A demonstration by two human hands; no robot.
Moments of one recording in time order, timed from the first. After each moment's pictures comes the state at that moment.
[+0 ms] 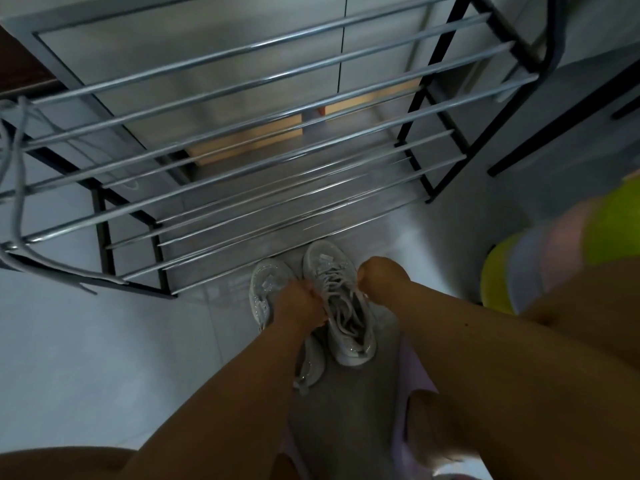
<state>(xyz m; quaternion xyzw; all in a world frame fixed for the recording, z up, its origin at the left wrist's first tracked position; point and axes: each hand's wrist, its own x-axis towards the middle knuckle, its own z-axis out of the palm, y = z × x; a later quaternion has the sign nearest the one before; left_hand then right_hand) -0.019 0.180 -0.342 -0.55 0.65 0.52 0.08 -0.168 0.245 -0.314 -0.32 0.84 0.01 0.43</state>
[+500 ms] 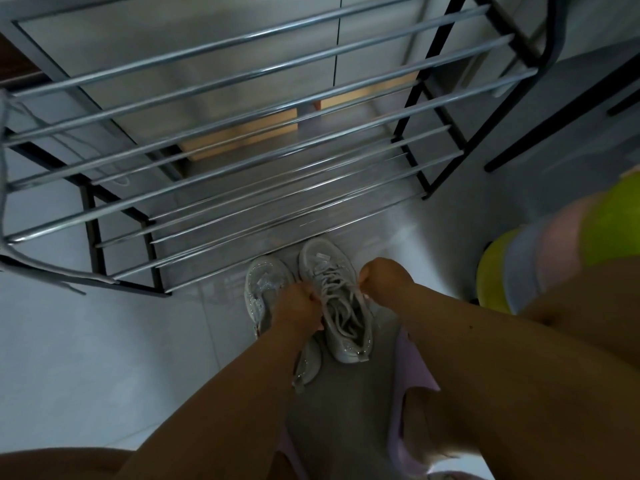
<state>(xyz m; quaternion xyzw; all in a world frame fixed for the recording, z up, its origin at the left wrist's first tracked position) -0.015 0.190 -0.345 -0.53 0.66 0.52 0.07 -0.175 0.257 -0.323 -0.33 0.84 -0.01 0.43</state>
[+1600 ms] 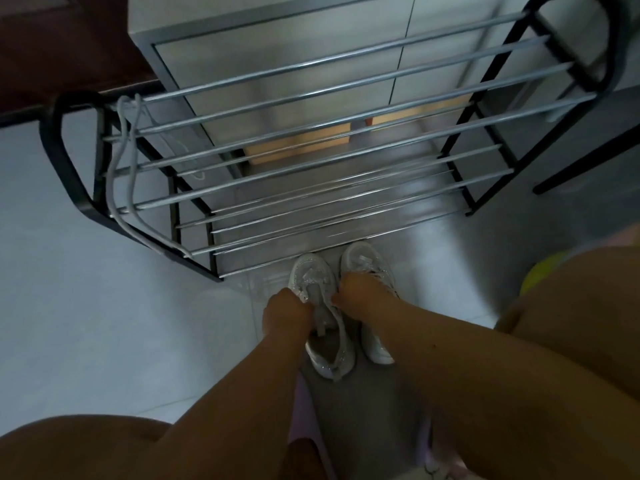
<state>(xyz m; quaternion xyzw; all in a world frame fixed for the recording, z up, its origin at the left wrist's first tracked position) 0.056 0.165 -0.324 -0.65 0.68 0.33 0.10 -0.075 0.207 -0.307 -0.45 0.79 0.02 0.41</state>
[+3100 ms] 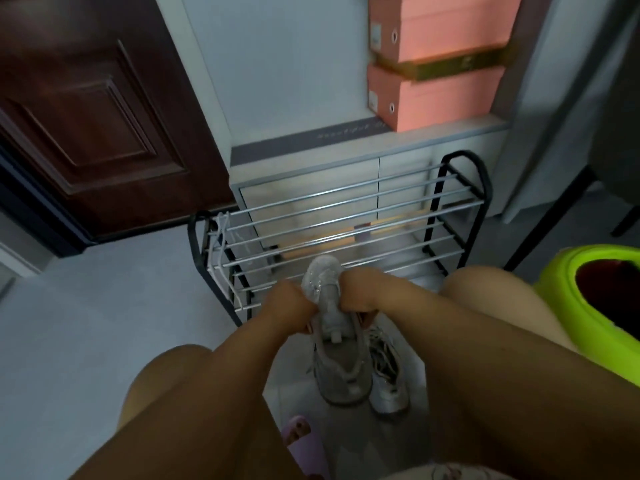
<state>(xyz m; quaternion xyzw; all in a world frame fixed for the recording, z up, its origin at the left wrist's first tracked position) 0.075 0.206 -0.089 -0.54 0.76 0.37 -0.03 -0.061 0.256 -0.082 -0.53 0.78 -0.03 0.35</state>
